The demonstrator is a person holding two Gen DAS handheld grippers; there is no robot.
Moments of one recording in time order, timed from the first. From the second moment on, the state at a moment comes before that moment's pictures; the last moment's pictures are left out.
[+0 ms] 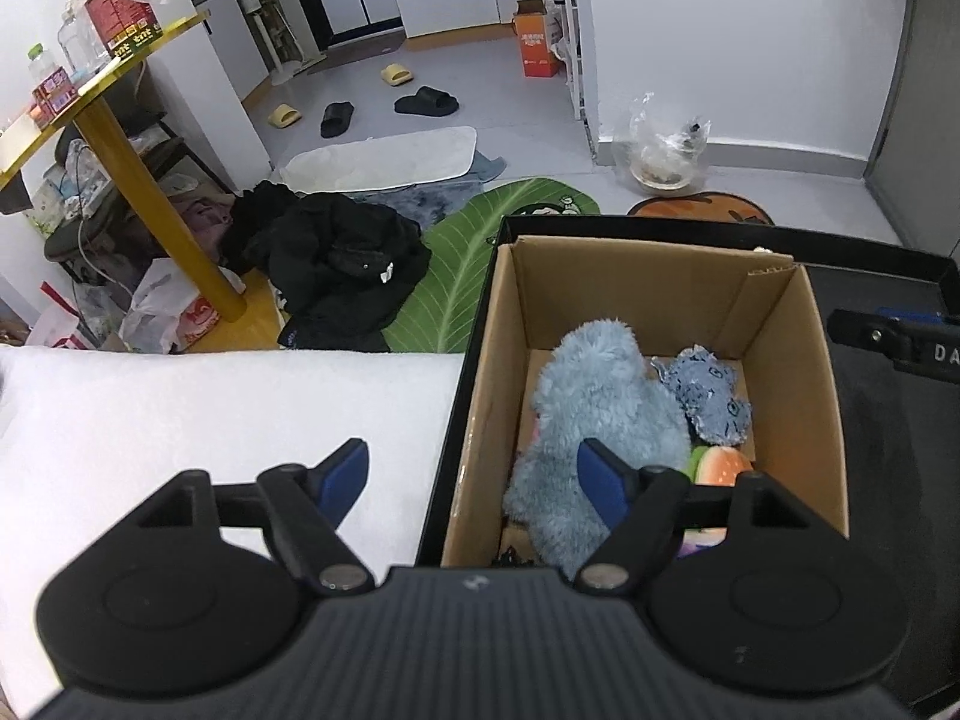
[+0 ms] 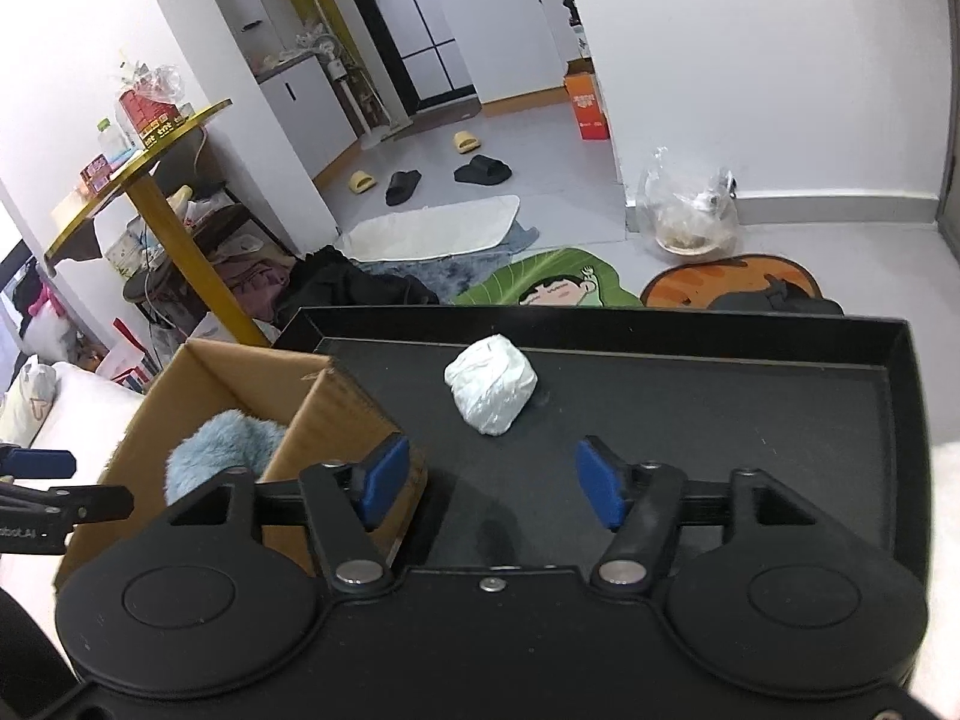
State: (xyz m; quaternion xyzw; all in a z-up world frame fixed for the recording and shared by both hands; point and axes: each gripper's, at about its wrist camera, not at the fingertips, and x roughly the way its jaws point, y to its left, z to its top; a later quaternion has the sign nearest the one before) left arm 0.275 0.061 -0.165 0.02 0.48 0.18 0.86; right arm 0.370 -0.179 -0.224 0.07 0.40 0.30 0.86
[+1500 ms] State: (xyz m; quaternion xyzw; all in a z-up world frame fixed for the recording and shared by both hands) left arm 0.281 0.065 -0.179 0.02 0.50 0.20 0.84; right arm 0.368 -0.189 -0.241 -0.01 0.40 0.33 0.85
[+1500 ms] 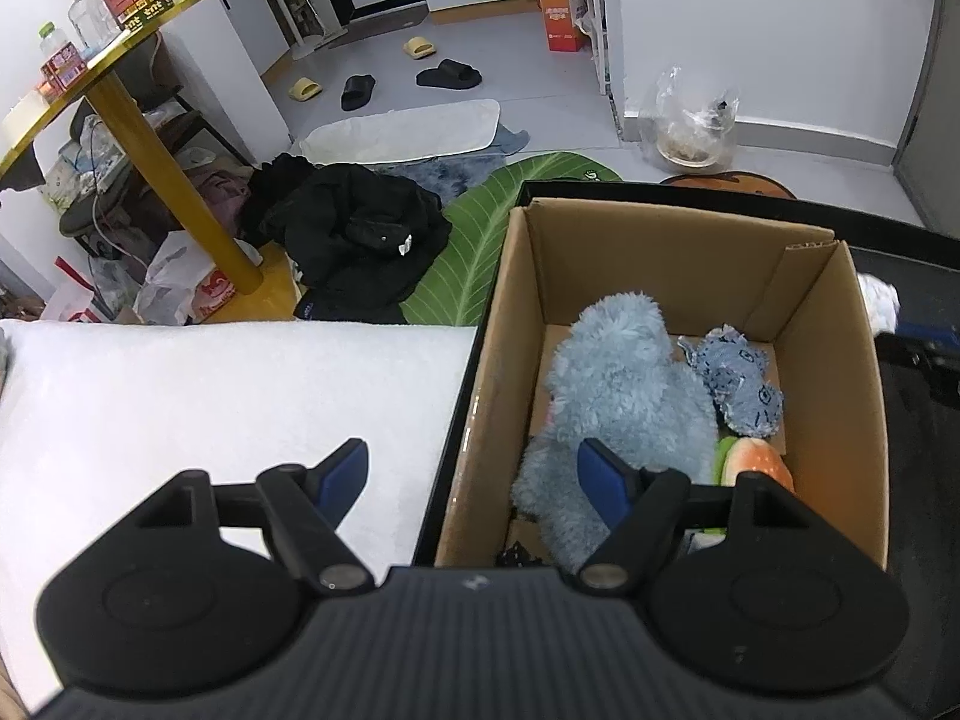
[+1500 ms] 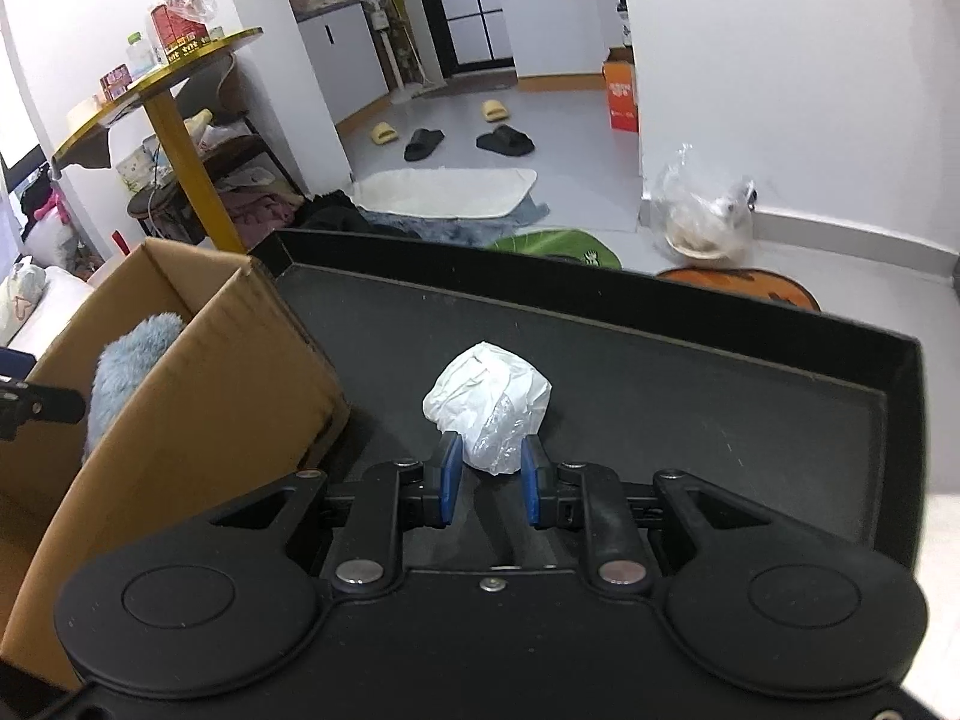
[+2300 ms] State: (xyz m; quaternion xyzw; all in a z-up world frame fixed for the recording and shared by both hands) left arm 0.271 0.074 -0.179 0.01 0.49 0.21 0.85; right arm 0.350 -0.151 -0.254 -0.15 0.33 0.32 0.88
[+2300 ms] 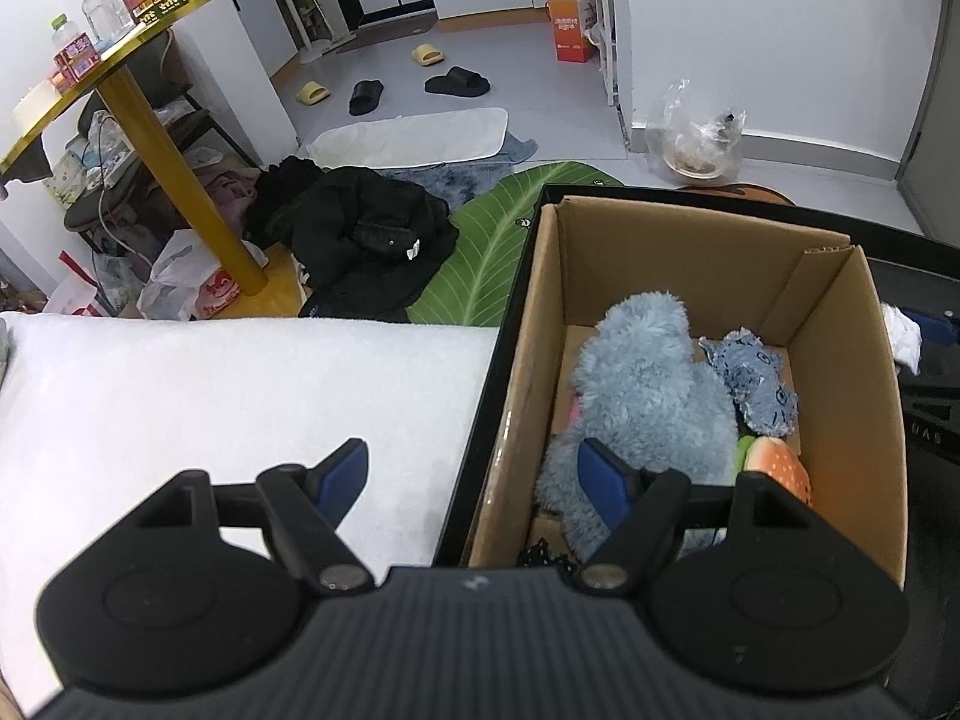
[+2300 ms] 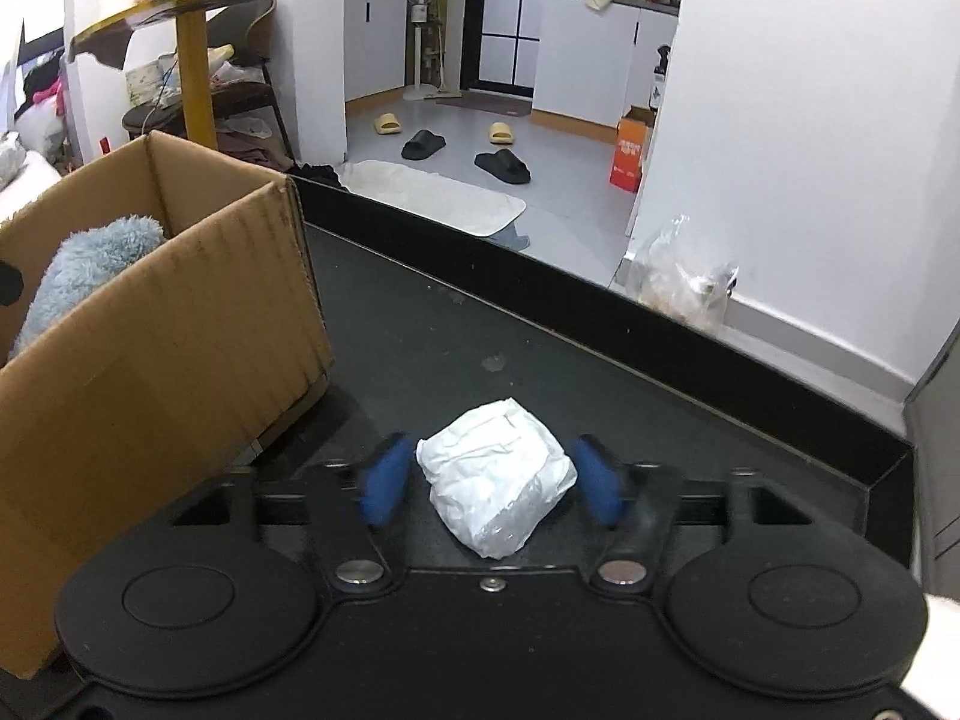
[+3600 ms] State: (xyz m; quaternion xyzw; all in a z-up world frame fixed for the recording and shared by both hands) left arm 0.231 0.089 -0.149 -0.05 0.48 0.14 0.87; right arm 0.269 -0.159 -0.165 -0.12 0.31 0.24 0.91
